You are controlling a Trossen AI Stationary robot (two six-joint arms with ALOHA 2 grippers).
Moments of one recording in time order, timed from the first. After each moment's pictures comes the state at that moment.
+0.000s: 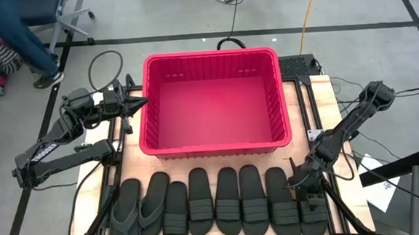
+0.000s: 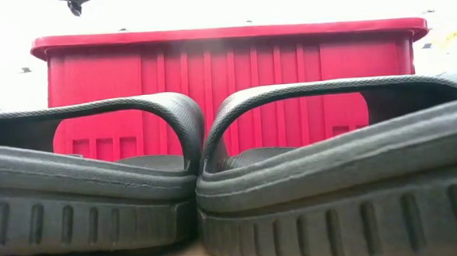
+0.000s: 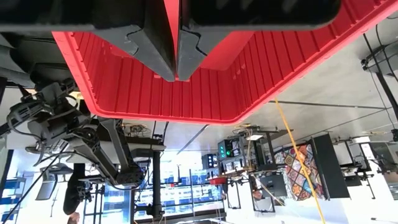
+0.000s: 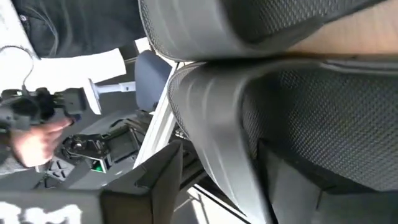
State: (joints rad) left arm 0.57 0.54 0.78 -0.27 0.31 0.10; right arm 0.75 1.04 0.32 -0.12 -0.66 1.27
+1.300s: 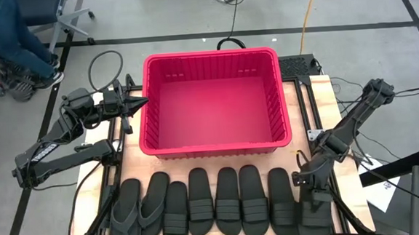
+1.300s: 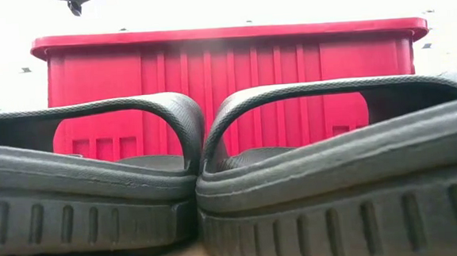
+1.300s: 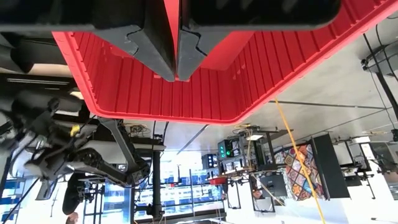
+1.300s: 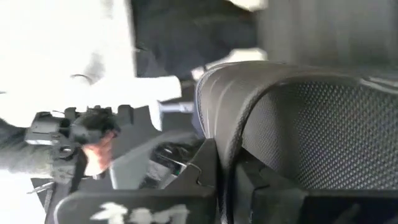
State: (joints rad) left arm 0.57 0.54 0.78 -0.27 0.31 0.10; right arm 0.75 0.86 0.54 -0.20 -0.57 1.40
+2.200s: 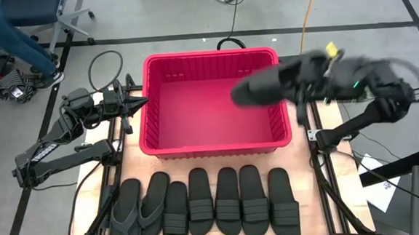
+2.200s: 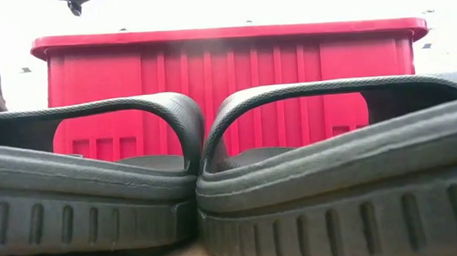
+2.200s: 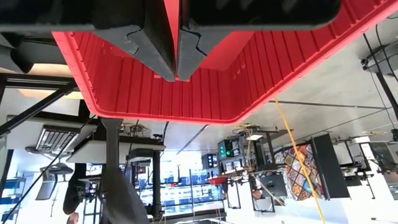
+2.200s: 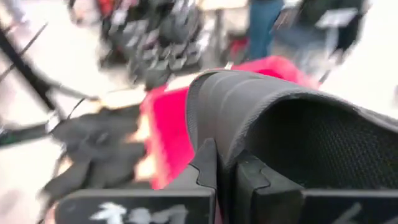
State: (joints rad) left arm 0.57 0.54 0.78 -0.26 0.31 0.10; right arm 0.07 1.21 1.93 -1.09 0.35 0.16
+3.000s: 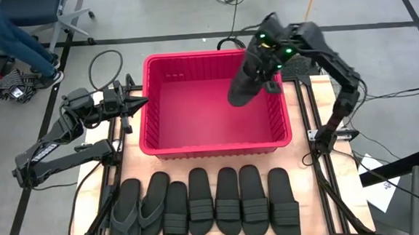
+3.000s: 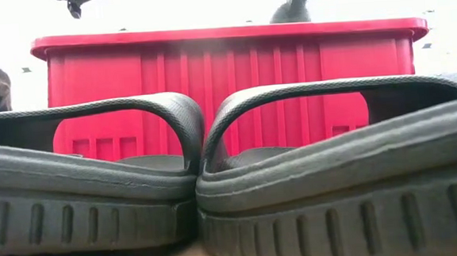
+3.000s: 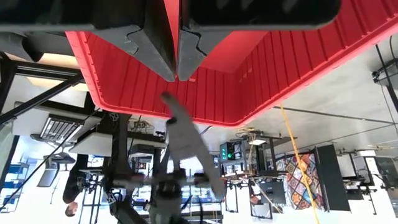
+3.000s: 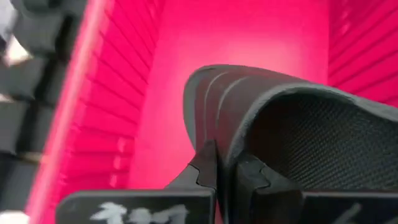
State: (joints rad) left arm 0.57 0.54 0.78 -0.26 0.31 0.02; right arm -0.63 1.74 2.16 -1.59 -0.37 -0.70
